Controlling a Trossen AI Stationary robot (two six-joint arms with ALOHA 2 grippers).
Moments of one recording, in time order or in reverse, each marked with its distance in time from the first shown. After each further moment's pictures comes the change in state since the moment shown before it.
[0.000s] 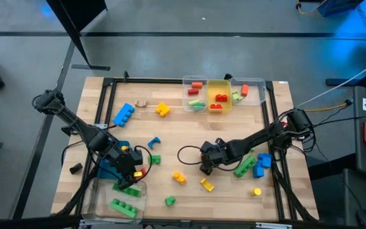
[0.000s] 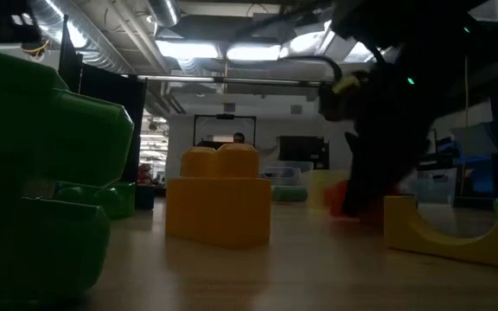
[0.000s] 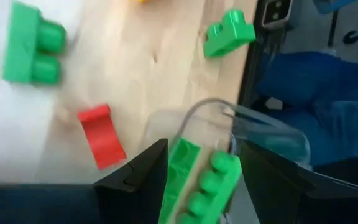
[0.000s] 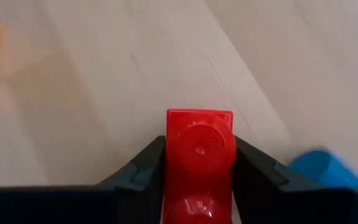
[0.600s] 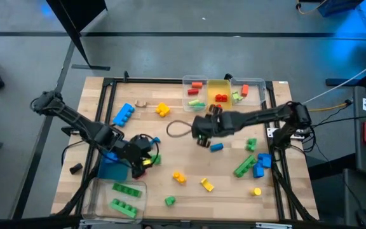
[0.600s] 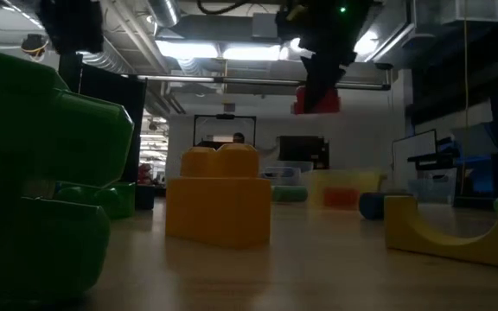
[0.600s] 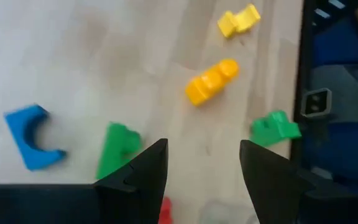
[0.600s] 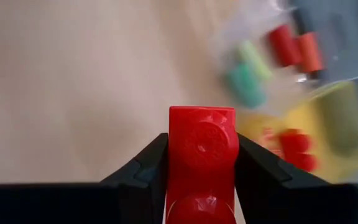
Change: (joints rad) left arm 0.130 0.000 0.000 0.075 -0.245 0.171; right arm -0.255 -0.025 0.521 -0.665 0.203 -0.506
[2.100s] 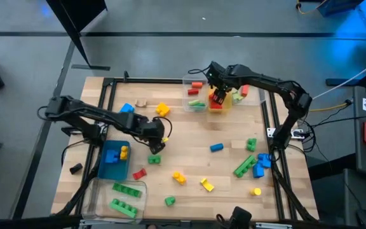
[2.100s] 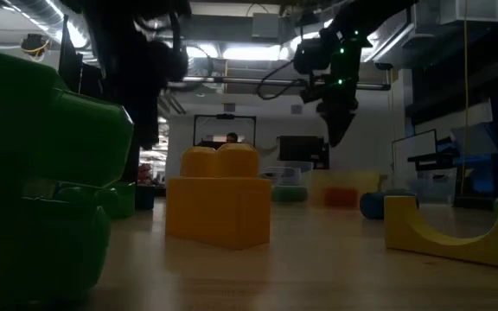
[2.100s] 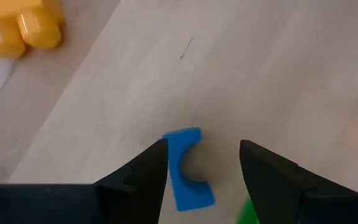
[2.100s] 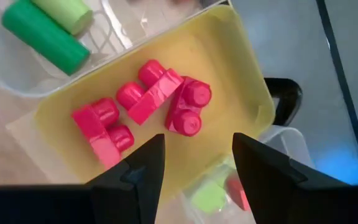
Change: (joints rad) left arm 0.385 0.256 0.000 -0.084 -0.015 0.161; right arm -0.652 -0.014 -0.028 0.011 -0.195 -0.453
